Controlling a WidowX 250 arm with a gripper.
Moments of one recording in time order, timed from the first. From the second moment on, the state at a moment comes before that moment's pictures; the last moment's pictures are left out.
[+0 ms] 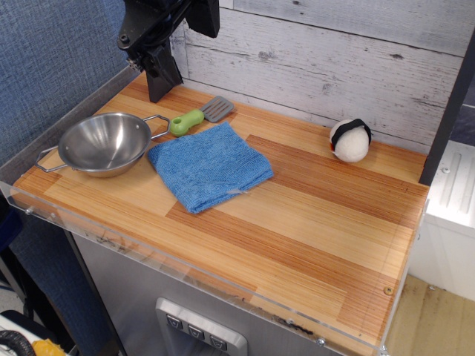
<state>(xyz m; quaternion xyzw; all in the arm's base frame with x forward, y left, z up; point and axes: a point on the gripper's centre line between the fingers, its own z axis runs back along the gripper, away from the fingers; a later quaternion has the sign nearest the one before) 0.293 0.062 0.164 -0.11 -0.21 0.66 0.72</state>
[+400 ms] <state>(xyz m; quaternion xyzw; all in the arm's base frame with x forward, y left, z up) 0.294 0.059 0.155 -0.10 -0.19 0.66 0.72</state>
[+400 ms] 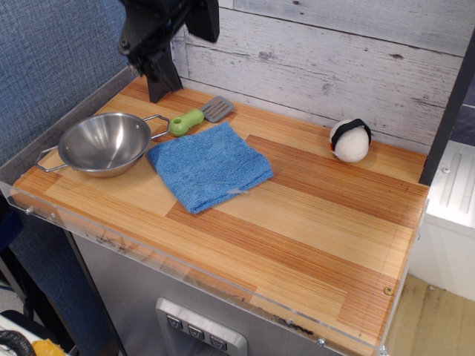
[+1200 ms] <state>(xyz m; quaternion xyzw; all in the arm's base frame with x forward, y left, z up) 0.370 -0.037 0.120 -0.11 -0.13 0.34 0.92</state>
